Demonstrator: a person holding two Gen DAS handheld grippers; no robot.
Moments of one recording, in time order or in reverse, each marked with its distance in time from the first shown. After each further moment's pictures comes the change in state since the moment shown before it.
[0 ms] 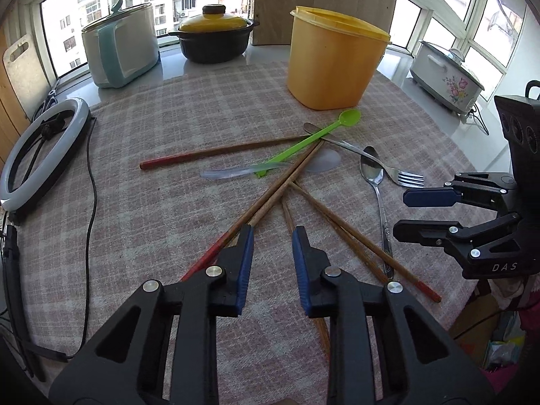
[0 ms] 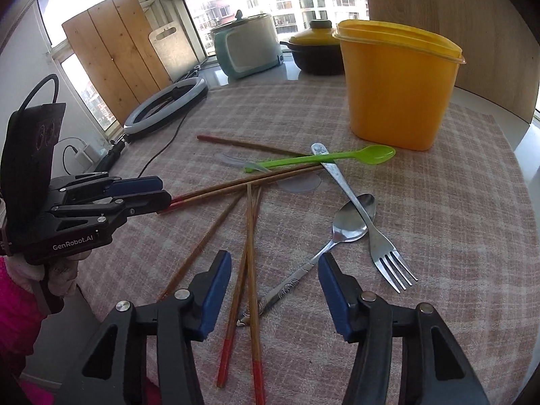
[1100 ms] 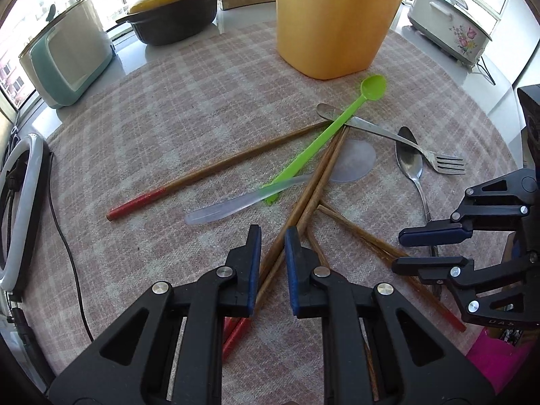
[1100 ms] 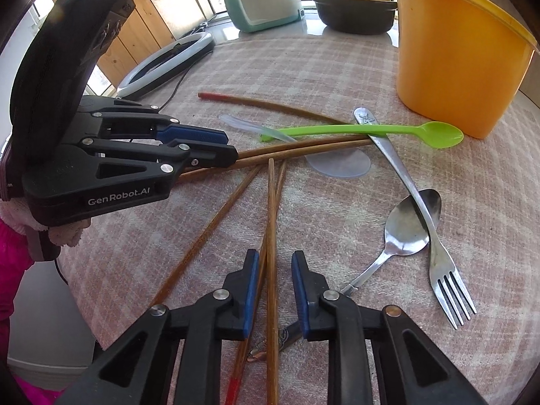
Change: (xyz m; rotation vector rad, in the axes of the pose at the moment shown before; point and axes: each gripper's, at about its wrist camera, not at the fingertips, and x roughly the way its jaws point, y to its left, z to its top) left arm 0.073 0.007 0.049 0.168 0.176 0.001; right arm 0.059 0.016 0.017 -0.027 0.146 0.015
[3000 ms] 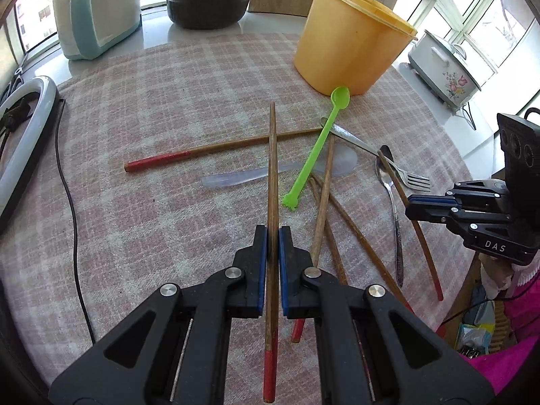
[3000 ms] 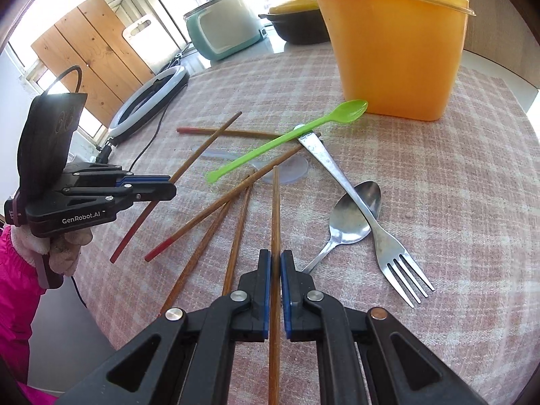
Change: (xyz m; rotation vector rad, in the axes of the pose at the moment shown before) left arm -0.038 0.034 -0.030 -0.199 -0.047 -0.155; right arm -0.039 -0.037 -0.011 0.131 -0.080 0.017
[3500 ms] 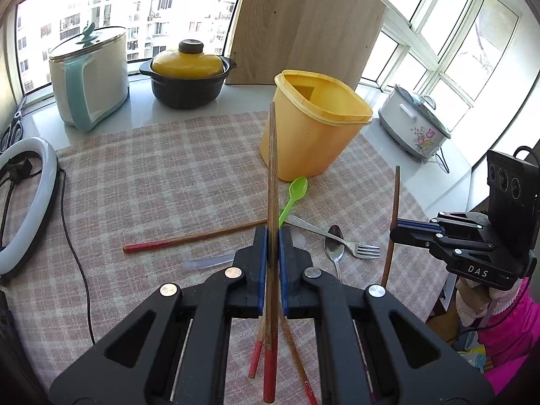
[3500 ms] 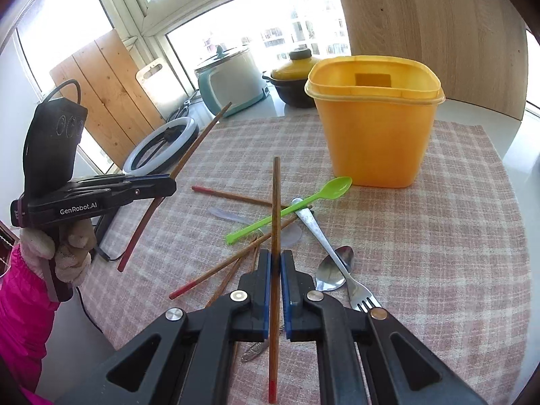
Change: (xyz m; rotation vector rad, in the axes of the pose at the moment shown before) left arm -0.055 -0.030 0.053 0.012 -0.216 -0.086; right arm -0.075 0.006 0.024 -0.016 -0.209 -0.031
